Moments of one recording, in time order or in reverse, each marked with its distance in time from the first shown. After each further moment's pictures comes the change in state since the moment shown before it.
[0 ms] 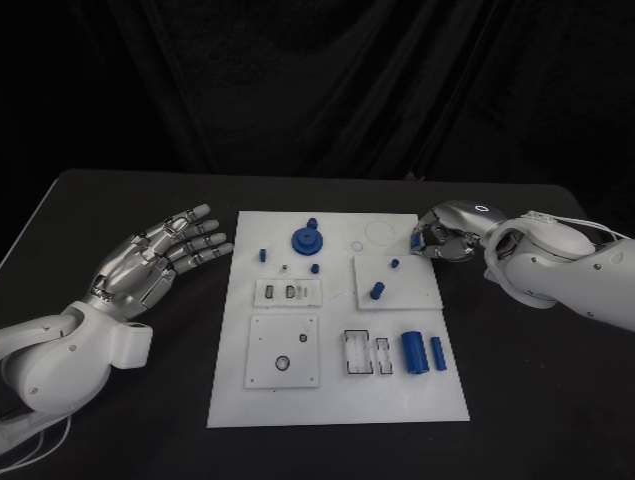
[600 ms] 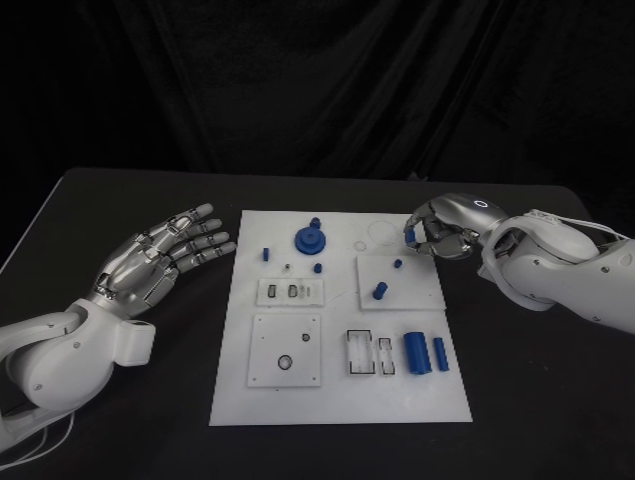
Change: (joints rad) left arm 0.000 -0.001 0.000 -0.003 0.000 0.003 0.000; left_hand 0.000 0.000 0.003 -0.003 0.000 0.004 0.004 0.000 0.000 0.000 0.000 0.000 0.000 0.000 0.000 0.000 0.000 0.000 0.000 0.000 0.000 0.000; right arm 0.029 -0.007 0.000 0.091 -0.001 -0.078 0.011; right_hand 0.024 0.011 0.025 -0.034 0.171 -0.015 -0.001 0.078 0.084 -0.004 -0.004 -0.004 0.001 0.000 0.000 0.000 0.000 0.000 0.004 -0.004 -0.004 0.000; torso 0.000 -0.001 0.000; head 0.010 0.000
